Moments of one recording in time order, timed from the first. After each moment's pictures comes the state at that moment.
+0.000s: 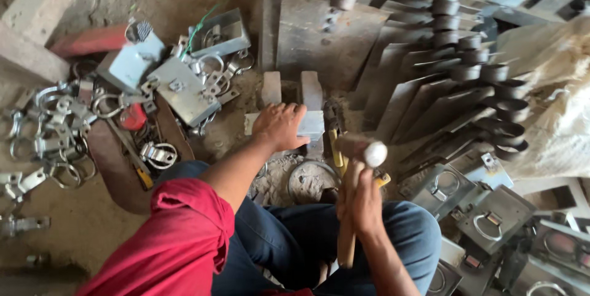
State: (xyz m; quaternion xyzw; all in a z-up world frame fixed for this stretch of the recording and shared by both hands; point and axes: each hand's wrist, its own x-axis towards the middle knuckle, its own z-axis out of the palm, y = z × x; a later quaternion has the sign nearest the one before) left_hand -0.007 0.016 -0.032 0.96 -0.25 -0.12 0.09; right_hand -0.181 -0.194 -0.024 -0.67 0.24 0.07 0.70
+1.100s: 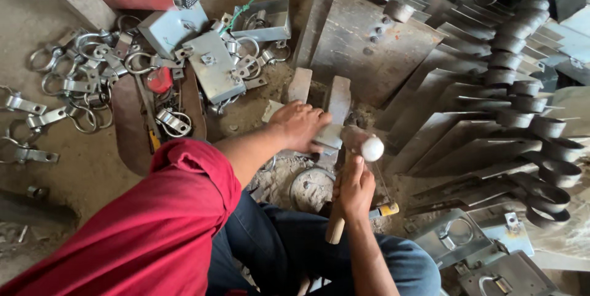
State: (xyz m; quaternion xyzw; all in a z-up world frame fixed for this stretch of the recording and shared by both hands) left_hand -0.008 0.014 -0.029 0.94 -0.30 -0.14 0.05; right_hand -0.117 -0.177 -0.050 -0.79 0.13 0.03 0.60
